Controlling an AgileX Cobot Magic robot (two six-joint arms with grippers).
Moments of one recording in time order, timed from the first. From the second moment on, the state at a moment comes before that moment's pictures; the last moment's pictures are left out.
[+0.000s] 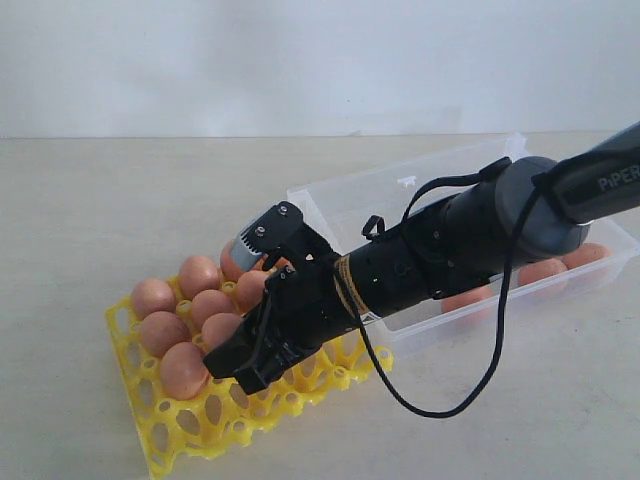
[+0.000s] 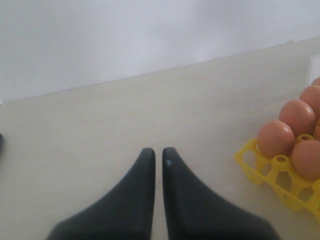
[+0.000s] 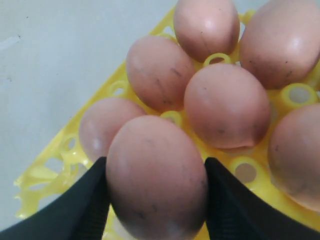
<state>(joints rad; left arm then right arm) -0.01 0.00 0.00 0.08 0.29 0.10 0.50 2.01 -1.02 -1.47 -0.67 1.23</state>
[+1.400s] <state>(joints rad) -0.01 0.00 0.00 0.08 0.29 0.10 0.50 1.63 -1.09 -1.40 0.44 1.30</state>
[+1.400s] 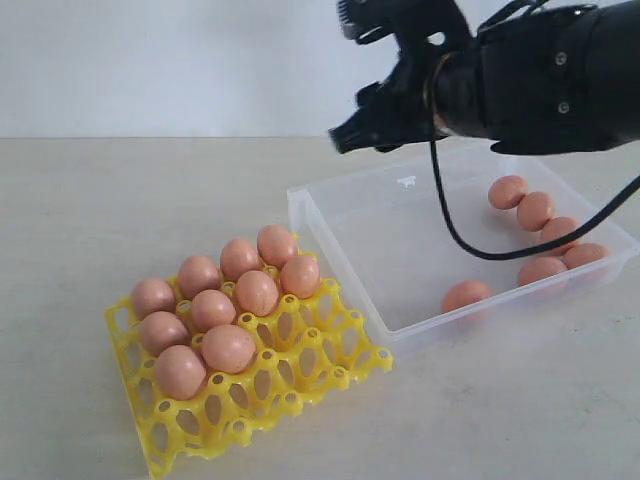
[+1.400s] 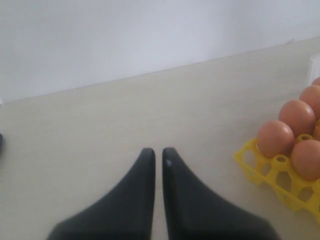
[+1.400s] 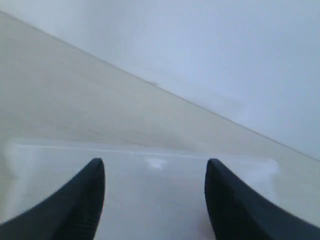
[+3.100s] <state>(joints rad) -0.01 0.00 0.00 0.08 0.29 0.10 0.12 2.03 -1.37 0.21 0.99 -0.02</state>
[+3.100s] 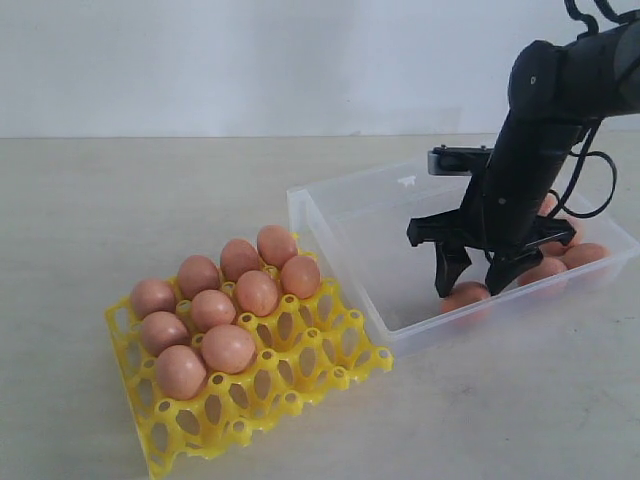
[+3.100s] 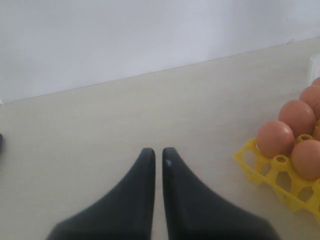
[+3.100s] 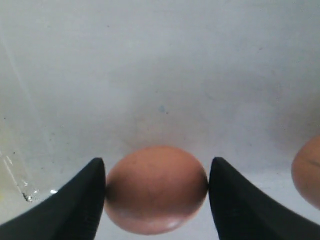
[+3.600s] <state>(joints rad) -0.01 0.00 0.00 0.08 0.29 0.10 0.12 2.04 -1.37 0.38 0.80 -0.05</state>
